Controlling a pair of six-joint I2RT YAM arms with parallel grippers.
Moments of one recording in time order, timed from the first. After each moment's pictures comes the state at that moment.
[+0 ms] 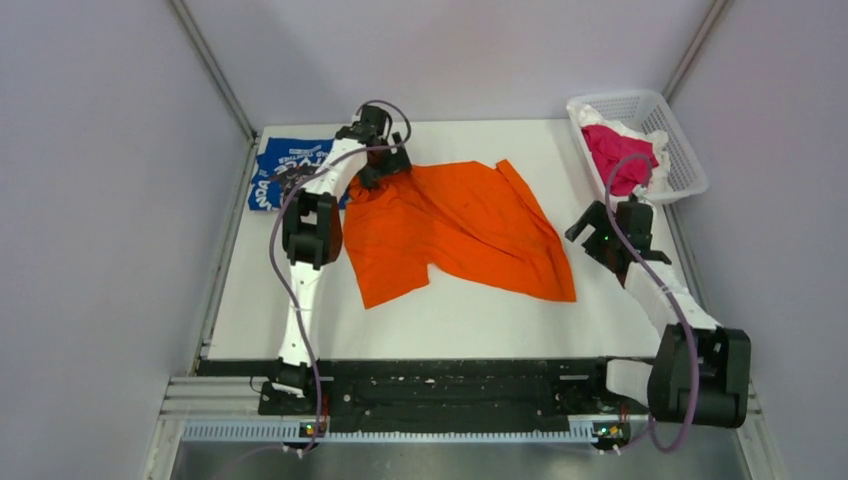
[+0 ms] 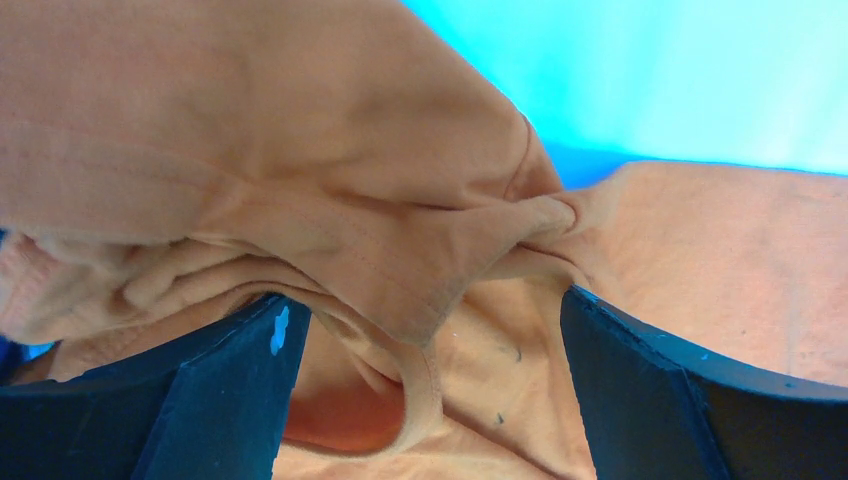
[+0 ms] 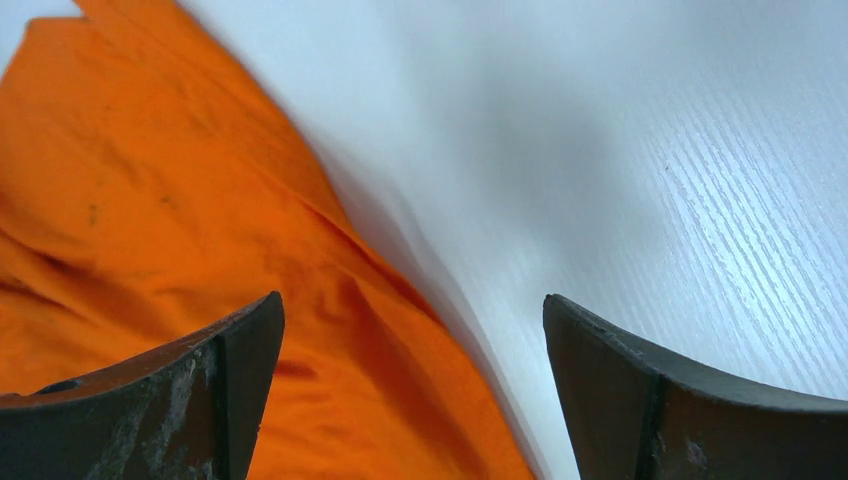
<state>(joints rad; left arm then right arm) -0.23 2.48 2.25 -0.79 0.00 -0.59 -0.09 1.25 0.64 -0.18 -0.02 0.56</state>
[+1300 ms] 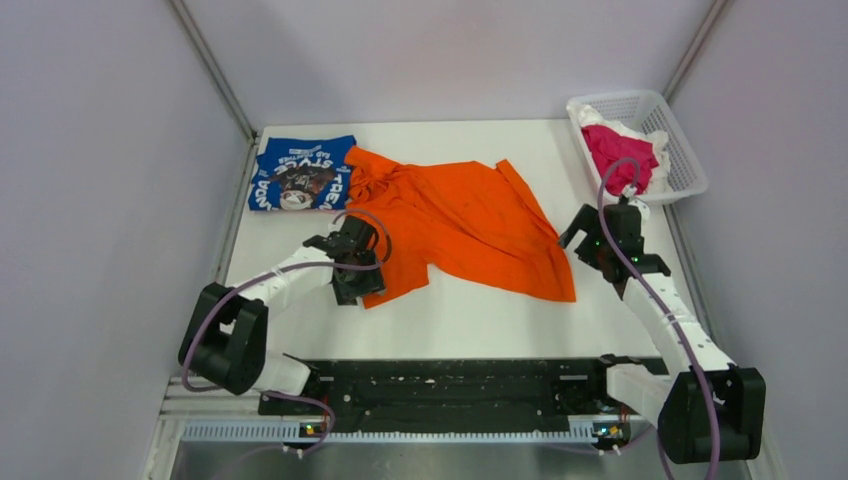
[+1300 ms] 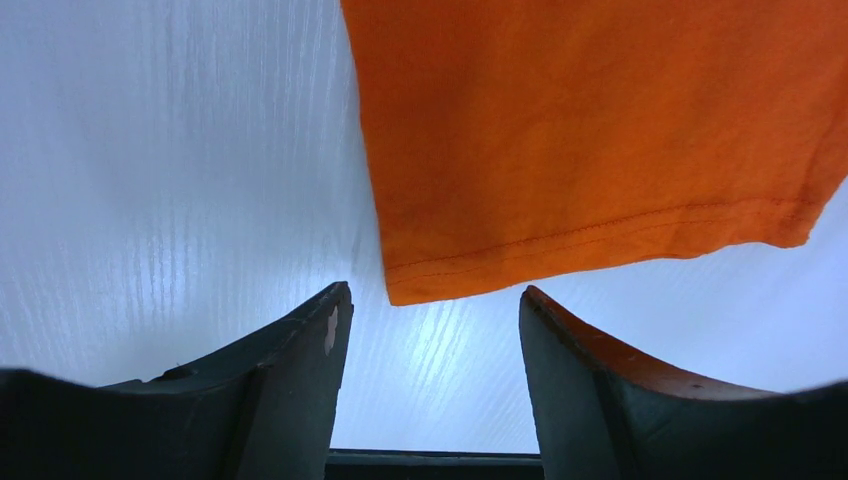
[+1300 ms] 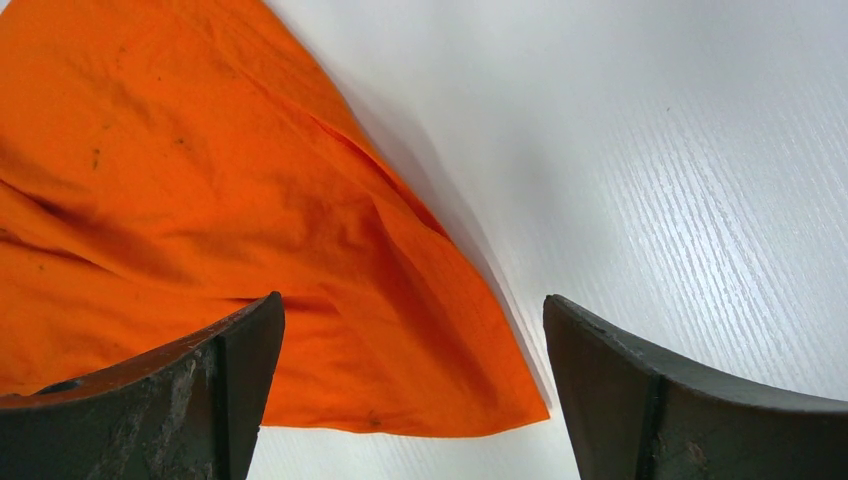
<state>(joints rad) -0.43 1.40 0.79 -0.65 -0.06 -0.73 0.06 1.04 0.66 -0.36 0.11 0.58</state>
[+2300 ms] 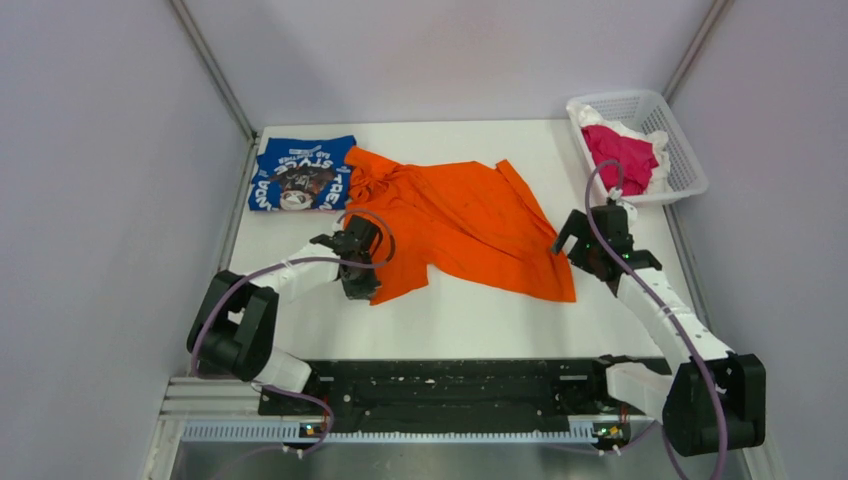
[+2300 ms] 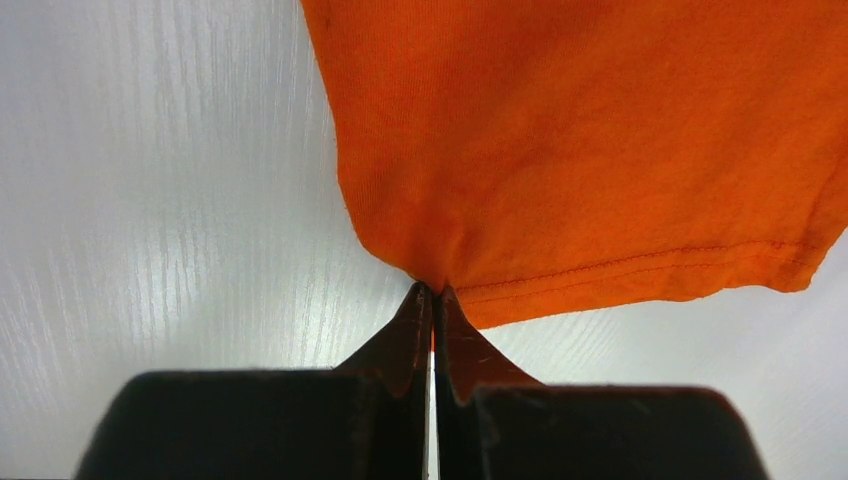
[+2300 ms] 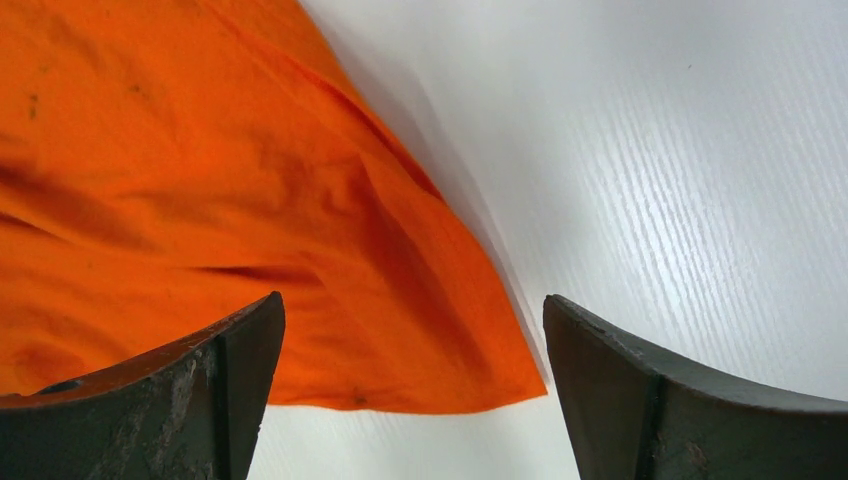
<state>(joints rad) -0.43 1.49 0.80 -0.59 -0.07 -0.72 0.11 1.08 0.67 -0.39 0.15 0.58</state>
